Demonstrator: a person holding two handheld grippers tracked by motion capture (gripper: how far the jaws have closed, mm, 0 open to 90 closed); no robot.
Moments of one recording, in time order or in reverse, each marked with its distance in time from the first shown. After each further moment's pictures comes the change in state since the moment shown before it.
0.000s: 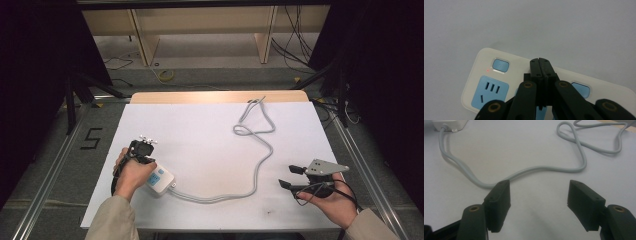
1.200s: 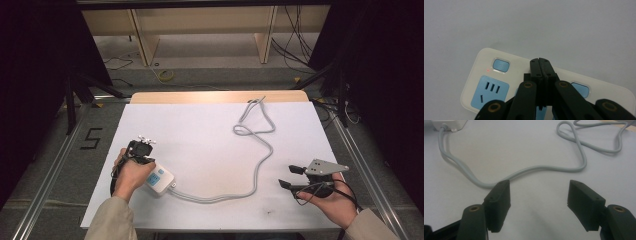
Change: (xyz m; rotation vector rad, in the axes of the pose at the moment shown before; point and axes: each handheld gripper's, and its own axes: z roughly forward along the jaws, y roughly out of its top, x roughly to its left) left arm 0.002 -0.002 -0.001 -0.017 -0.014 -0.013; right arm 0.000 0.000 0.001 0.001 0.001 0.001
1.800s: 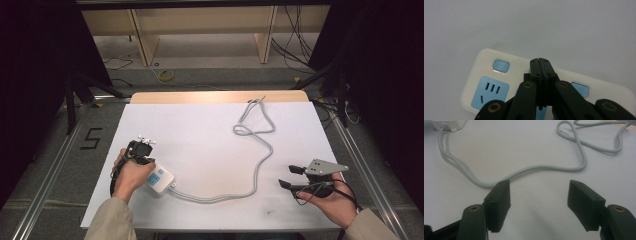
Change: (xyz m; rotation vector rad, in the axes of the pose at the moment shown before) left arm 0.001 -0.001 0.000 -0.008 -0.007 0.001; right arm 0.000 0.000 0.000 0.005 0.001 0.004
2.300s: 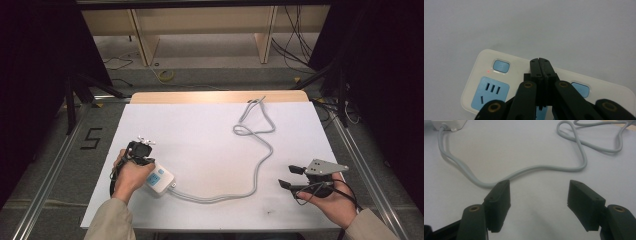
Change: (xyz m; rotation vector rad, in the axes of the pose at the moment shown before) left arm 0.000 -0.003 0.000 -0.018 0.001 0.010; right arm 0.000 0.000 0.000 0.000 -0.001 -0.002
